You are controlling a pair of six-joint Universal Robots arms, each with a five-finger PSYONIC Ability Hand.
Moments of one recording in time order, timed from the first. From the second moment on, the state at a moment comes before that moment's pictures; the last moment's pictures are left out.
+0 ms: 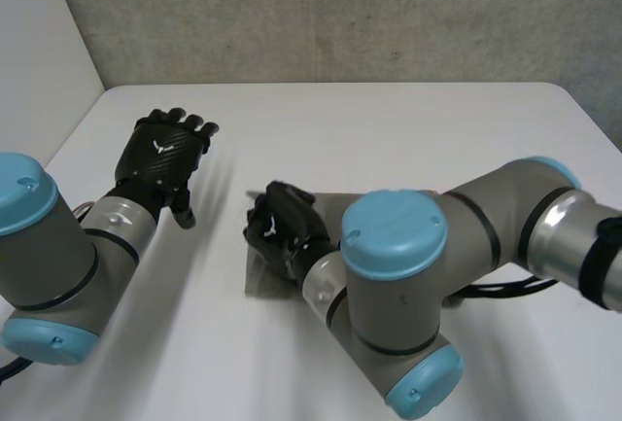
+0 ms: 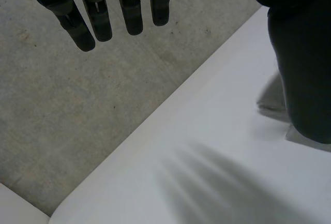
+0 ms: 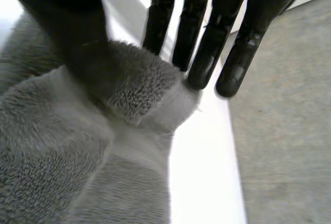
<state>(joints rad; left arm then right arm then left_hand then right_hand) 4.36 -1.87 -1.76 3.57 -1.48 3.57 2.44 -0.89 1.25 -0.13 1.49 2.18 0.27 0.26 0.25 0.26 0.22 0.95 0.95 0.96 0.98 0.79</state>
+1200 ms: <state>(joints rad) 4.33 -1.83 -1.74 3.57 -1.48 3.55 2.28 -1.14 1.58 -0.24 1.48 2.12 0.27 0.26 0.24 0.26 0.22 1.27 1.24 1.33 1.34 1.13</state>
